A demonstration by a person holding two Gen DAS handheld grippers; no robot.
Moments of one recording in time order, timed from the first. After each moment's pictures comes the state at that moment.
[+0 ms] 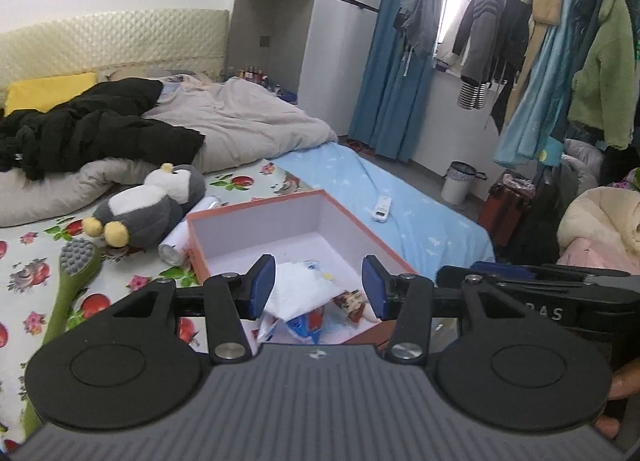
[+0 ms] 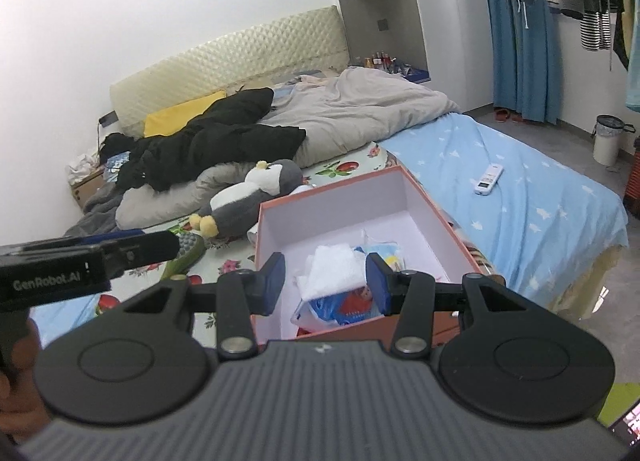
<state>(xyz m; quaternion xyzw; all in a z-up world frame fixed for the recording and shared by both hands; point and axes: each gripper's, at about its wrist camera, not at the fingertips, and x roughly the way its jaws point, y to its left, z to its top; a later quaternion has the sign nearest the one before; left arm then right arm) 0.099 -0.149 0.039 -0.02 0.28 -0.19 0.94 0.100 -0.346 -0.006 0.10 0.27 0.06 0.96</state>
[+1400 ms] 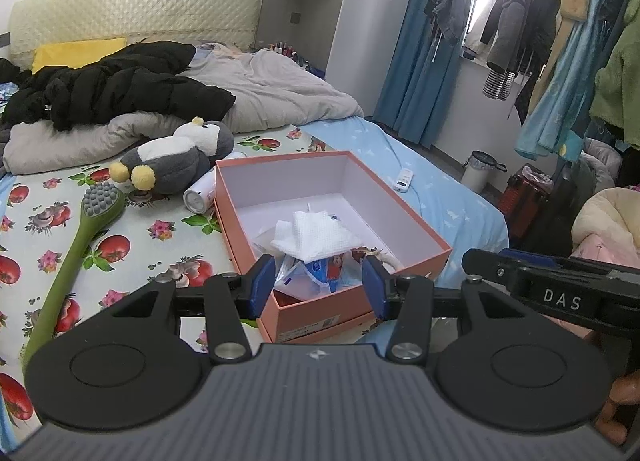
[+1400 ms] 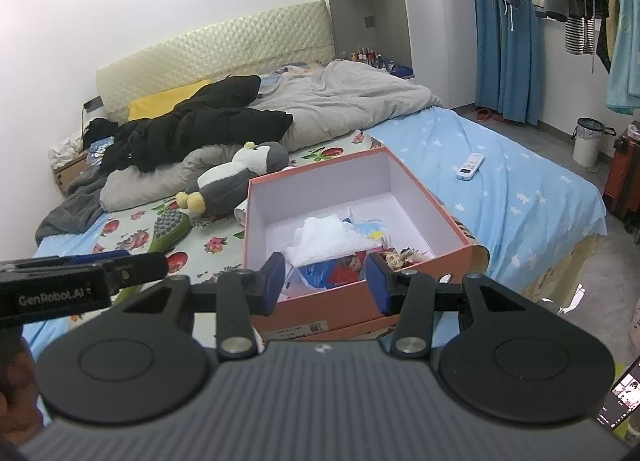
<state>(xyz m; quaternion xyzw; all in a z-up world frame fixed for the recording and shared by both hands) 0.064 -0.125 -0.004 -0.04 0.32 -0.16 0.93 0.065 -0.323 -0.024 0.07 0.28 0.03 0.96</state>
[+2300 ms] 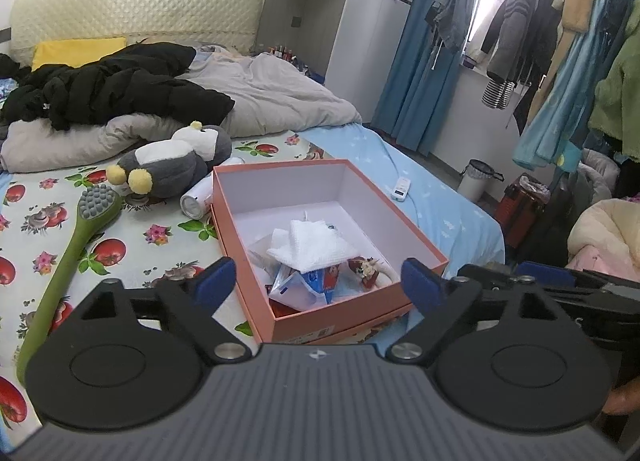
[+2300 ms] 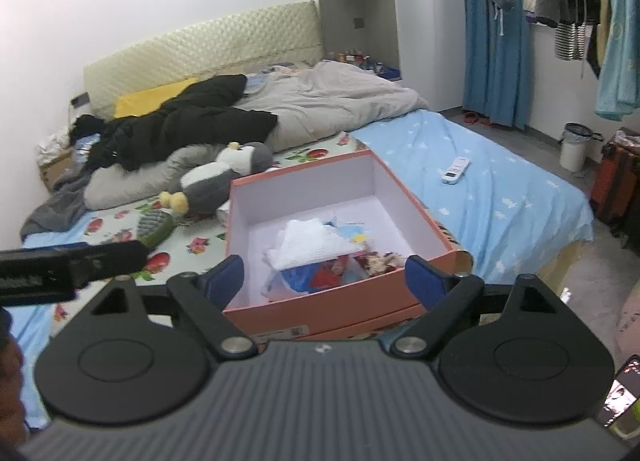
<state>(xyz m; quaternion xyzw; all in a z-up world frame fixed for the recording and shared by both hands) 0.073 -0.127 0.002 -0.06 0.31 -0.16 0.93 0.072 -0.326 -0.025 0.06 0.28 0.00 0.96</state>
